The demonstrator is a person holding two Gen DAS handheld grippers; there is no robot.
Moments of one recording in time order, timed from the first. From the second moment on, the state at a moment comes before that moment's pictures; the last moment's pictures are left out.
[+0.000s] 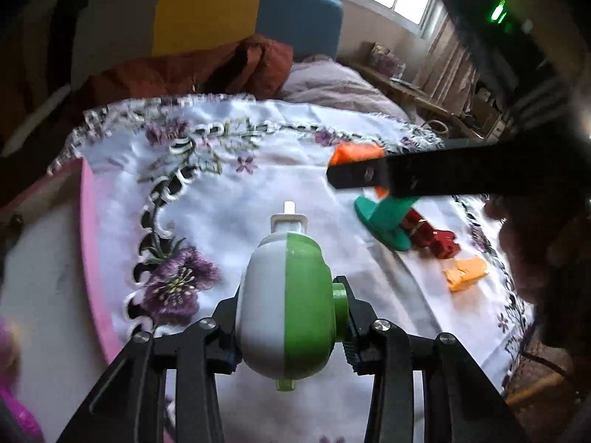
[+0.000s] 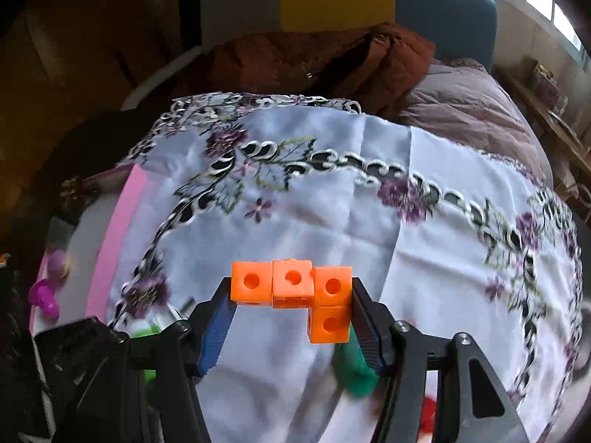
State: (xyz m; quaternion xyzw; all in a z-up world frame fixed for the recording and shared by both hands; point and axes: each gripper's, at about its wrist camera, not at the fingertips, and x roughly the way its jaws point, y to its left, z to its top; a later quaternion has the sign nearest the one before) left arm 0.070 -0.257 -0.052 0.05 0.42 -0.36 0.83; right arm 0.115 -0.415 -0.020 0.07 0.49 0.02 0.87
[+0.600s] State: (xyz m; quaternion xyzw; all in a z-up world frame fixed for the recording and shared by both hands) left arm 0.027 -0.158 -0.006 -0.01 0.40 -0.30 0.87; right arm 0.100 -0.369 -0.082 -0.01 0.51 0.05 0.86
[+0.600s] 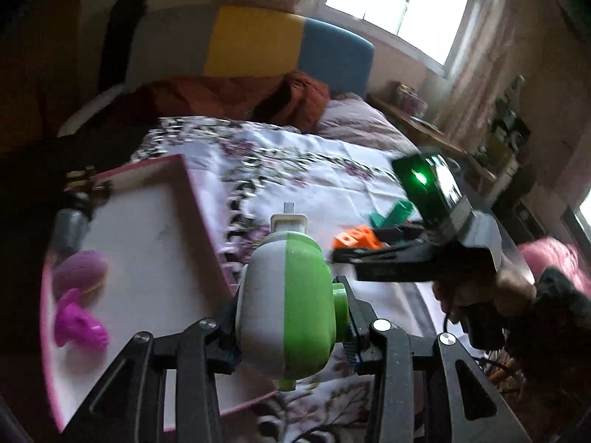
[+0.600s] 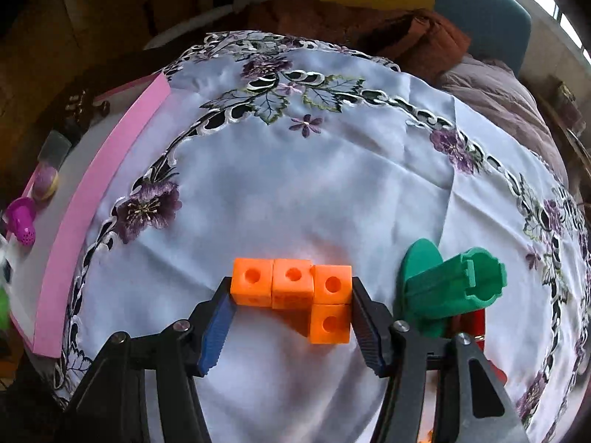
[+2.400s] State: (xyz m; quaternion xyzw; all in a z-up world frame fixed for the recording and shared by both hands) left arm 0.148 -0.069 -0.032 -0.03 0.45 -0.11 0.89; right arm 0.102 -0.370 -0.083 0.00 0.52 0.04 0.85
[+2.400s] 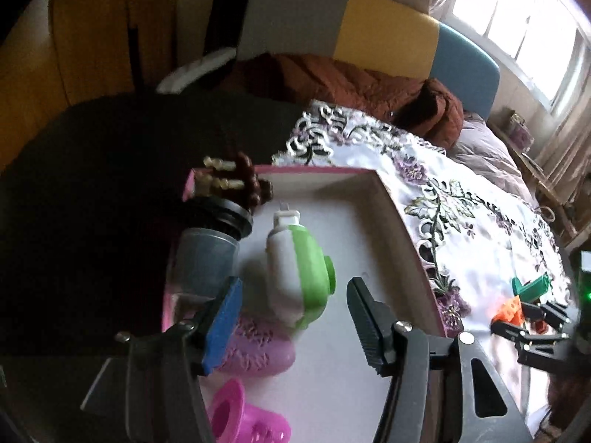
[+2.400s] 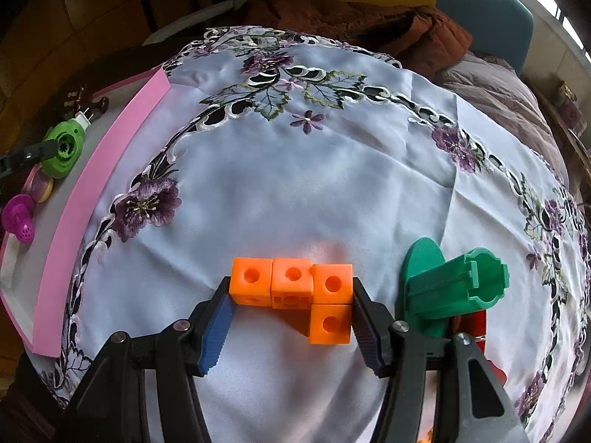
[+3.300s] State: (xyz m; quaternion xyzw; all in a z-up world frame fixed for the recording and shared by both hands) left arm 0.031 -0.067 -0.012 0.02 0.38 -0.11 0.92; right arm 0.097 -0.366 -0.080 -0.03 0.52 0.04 0.85
